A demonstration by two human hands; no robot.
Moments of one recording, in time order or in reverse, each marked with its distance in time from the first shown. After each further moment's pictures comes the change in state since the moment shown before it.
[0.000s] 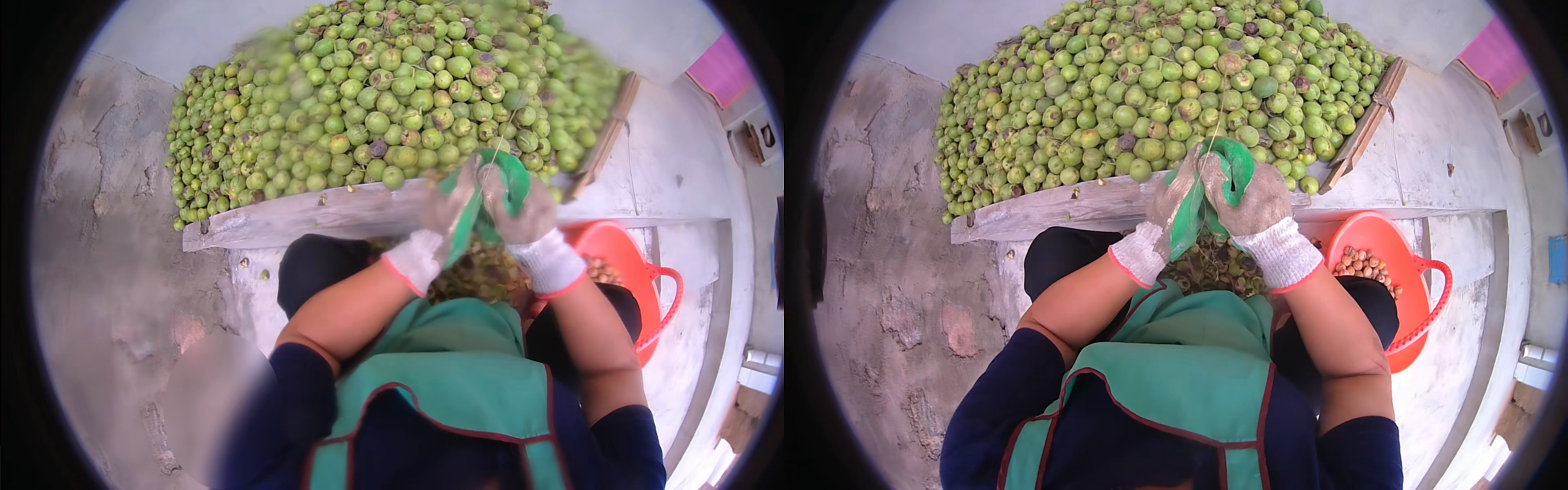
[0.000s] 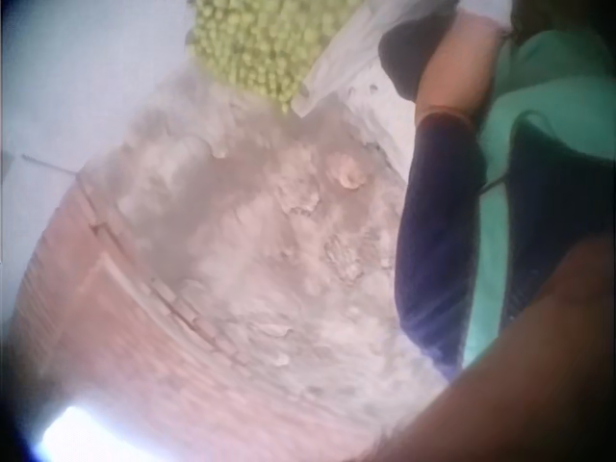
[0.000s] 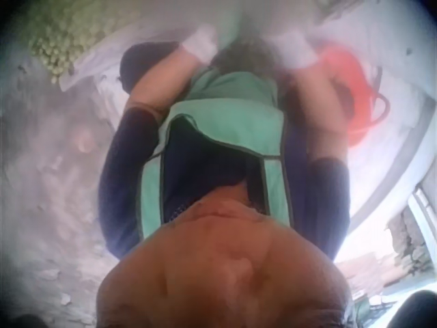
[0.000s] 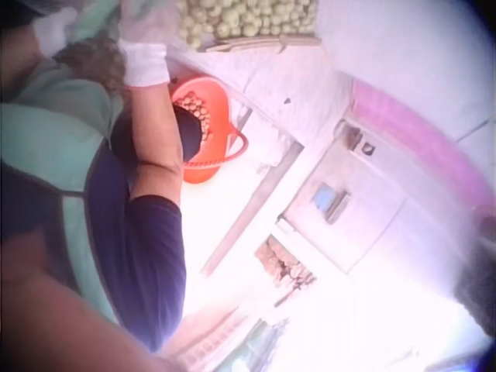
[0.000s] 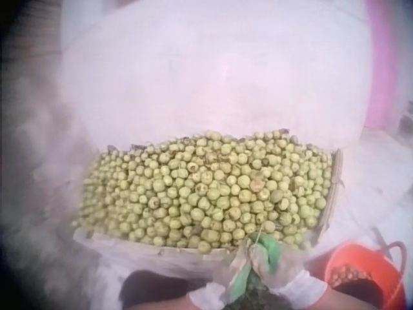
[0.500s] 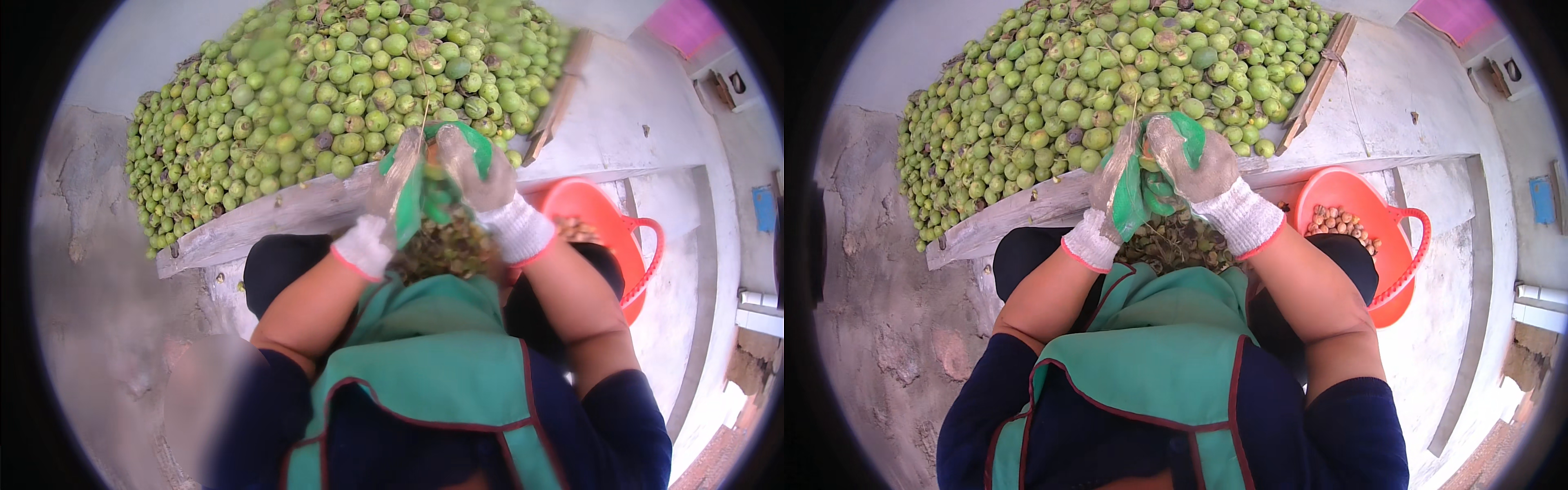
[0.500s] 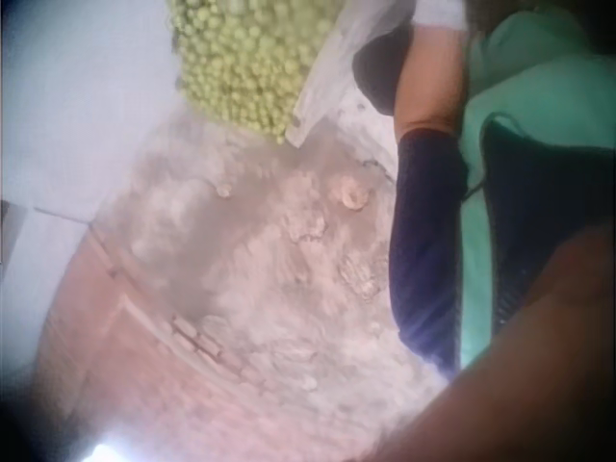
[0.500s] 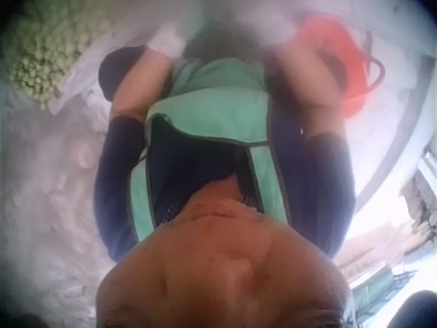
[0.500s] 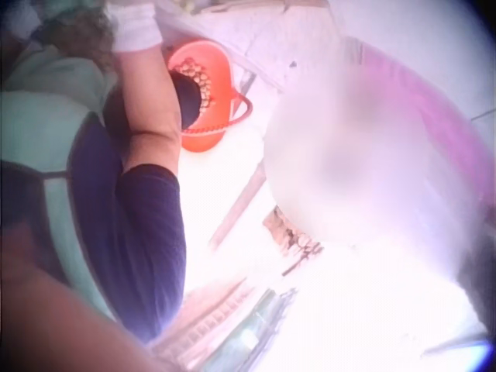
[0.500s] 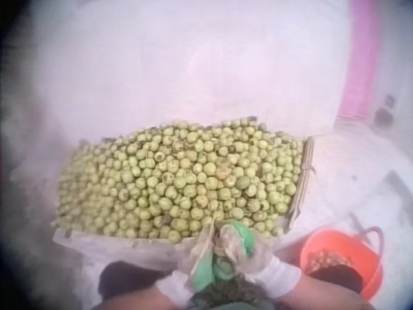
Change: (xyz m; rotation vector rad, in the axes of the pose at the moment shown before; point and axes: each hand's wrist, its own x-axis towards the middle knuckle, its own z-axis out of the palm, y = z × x) left_hand -0.012 0.025 0.007 -0.638 -0.082 -0.176; right_hand -0.015 0.032 0.006 0.190 0.220 -0.196
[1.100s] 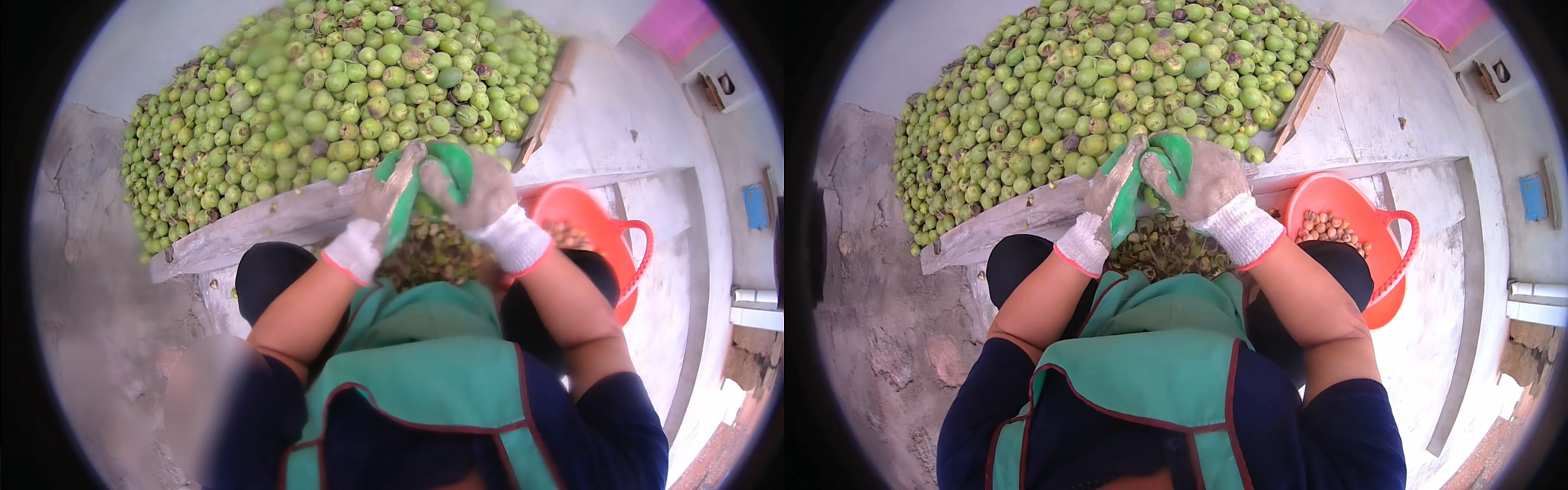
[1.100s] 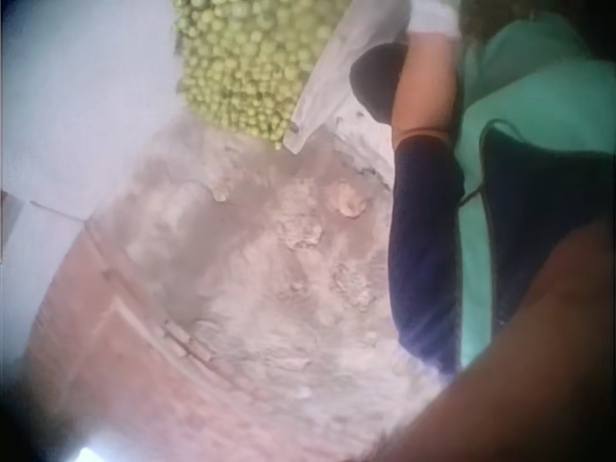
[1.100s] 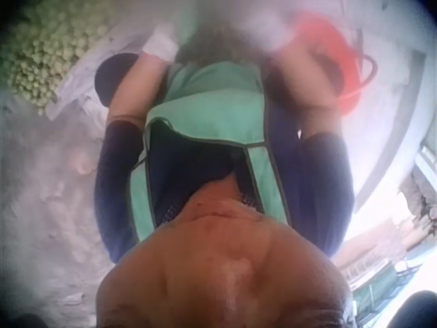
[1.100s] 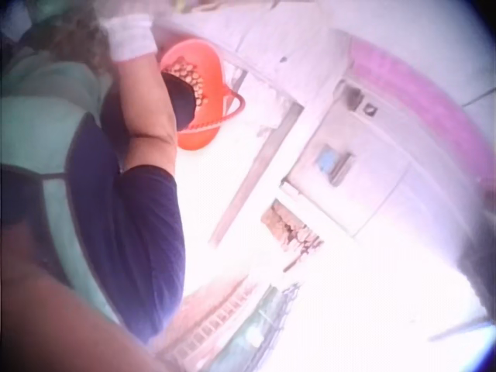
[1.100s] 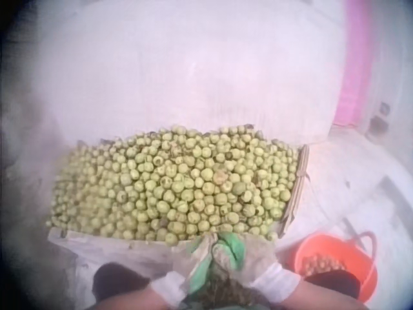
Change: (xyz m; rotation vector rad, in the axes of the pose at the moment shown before) left_hand 0.009 -0.001 -0.009 0.556 0.035 0.040; right_hand 0.014 -0.037 -0.025 -0.279 -0.332 0.244
